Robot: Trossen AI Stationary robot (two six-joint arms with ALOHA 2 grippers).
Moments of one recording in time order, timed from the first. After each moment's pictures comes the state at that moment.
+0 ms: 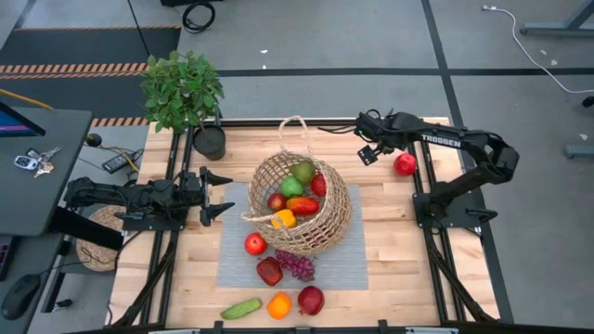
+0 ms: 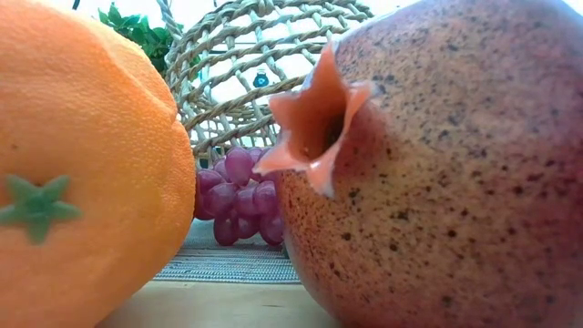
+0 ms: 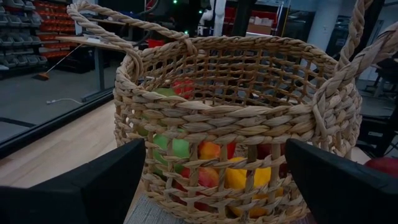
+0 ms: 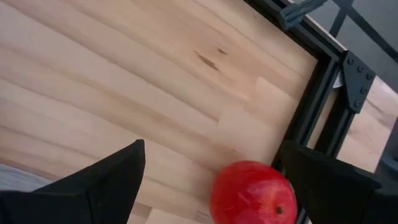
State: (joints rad) left arm -0.12 0.09 0.01 0.07 -0.31 -0.15; right arm -0.58 1.40 1.03 -1.06 0.39 0.47
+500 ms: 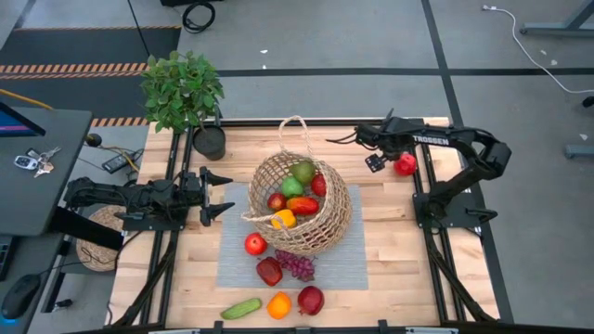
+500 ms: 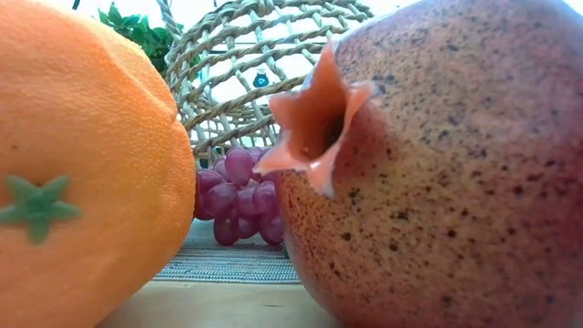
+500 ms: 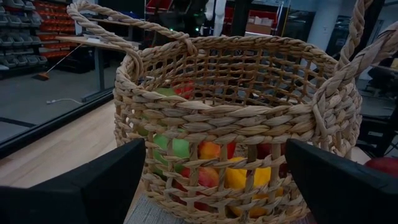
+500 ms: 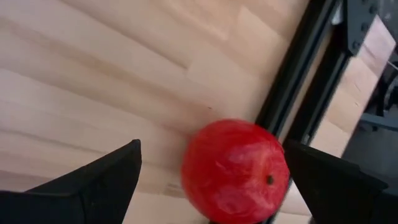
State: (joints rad) left arm -0.12 0.09 0.01 0.07 -0.31 -0.15; right arm -0.62 1.48 0.93 -1.12 0.42 0.54
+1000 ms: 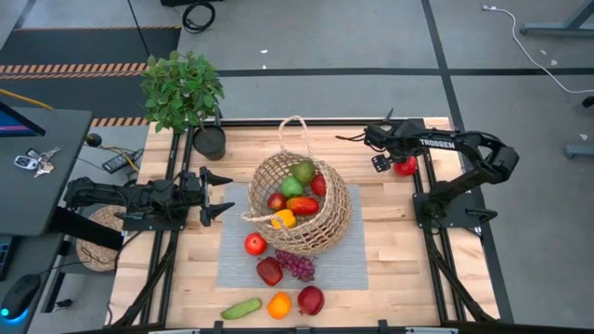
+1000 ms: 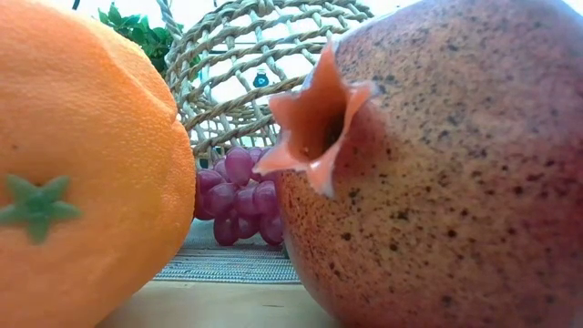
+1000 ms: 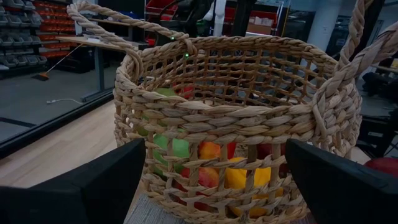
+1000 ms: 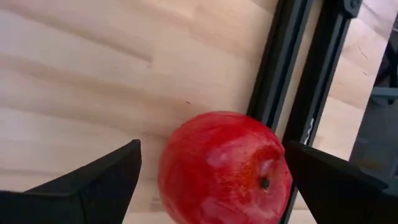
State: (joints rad) left arm -0.12 0.09 0.01 0.07 -0.31 -0.15; right arm -0.69 1.41 0.79 -1.02 0.44 0.62
